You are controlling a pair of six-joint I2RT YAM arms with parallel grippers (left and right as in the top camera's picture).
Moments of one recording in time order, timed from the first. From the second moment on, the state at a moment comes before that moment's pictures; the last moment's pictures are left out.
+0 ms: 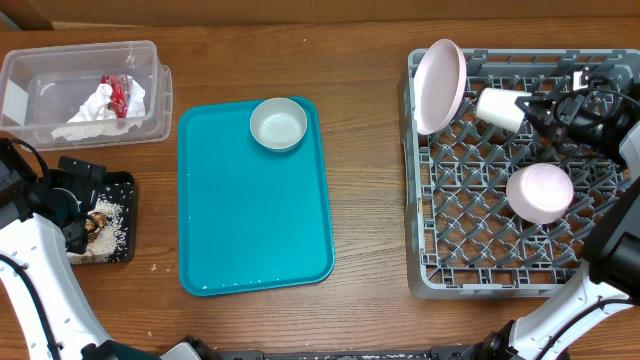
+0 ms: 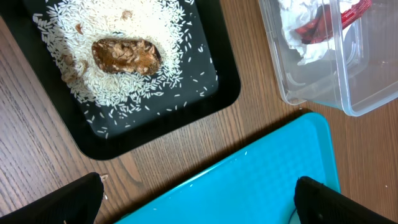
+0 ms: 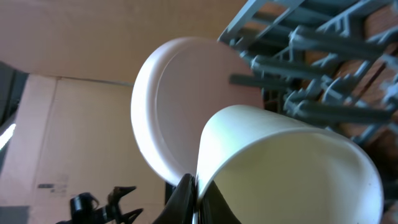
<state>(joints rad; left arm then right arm) 0.64 1.39 1.22 -0.97 0.13 -0.73 -0.53 2.07 1.50 -0.67 -1.32 0.09</state>
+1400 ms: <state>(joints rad) 0.64 1.39 1.22 -0.97 0.13 -0.73 -0.54 2.05 1.51 -0.61 -1.22 0.32</state>
